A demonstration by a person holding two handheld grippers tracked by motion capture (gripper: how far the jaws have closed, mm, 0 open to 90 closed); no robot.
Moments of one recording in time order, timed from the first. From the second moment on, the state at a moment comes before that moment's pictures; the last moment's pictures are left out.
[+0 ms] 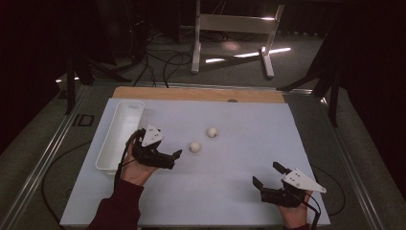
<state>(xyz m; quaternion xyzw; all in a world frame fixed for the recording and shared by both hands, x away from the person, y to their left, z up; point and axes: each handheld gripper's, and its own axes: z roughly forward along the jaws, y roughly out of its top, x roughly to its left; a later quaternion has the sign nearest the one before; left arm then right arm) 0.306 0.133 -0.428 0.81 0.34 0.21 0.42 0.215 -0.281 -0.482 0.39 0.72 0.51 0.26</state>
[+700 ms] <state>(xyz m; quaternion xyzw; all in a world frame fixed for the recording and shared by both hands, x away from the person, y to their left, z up) 0.319 0.115 -0.426 0.83 0.33 0.20 0.40 0.216 -0.282 -0.483 0.40 0.72 0.51 0.26</state>
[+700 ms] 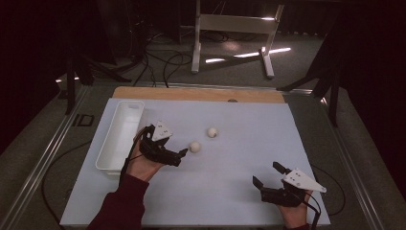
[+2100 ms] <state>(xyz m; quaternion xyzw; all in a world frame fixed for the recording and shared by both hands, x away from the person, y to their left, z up) 0.343 0.088 -0.444 0.86 0.33 0.17 0.36 0.221 -0.280 -0.483 0.40 0.73 0.50 0.26</state>
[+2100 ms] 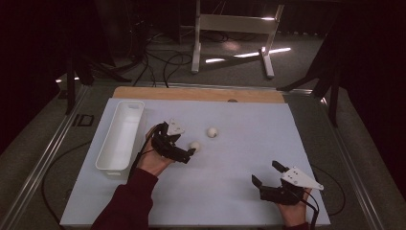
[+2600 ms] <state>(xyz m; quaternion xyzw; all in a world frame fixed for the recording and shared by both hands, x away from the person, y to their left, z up) 0.352 0.075 -0.452 0.87 0.33 0.15 0.33 0.227 -0.280 -0.484 0.40 0.73 0.49 0.26</state>
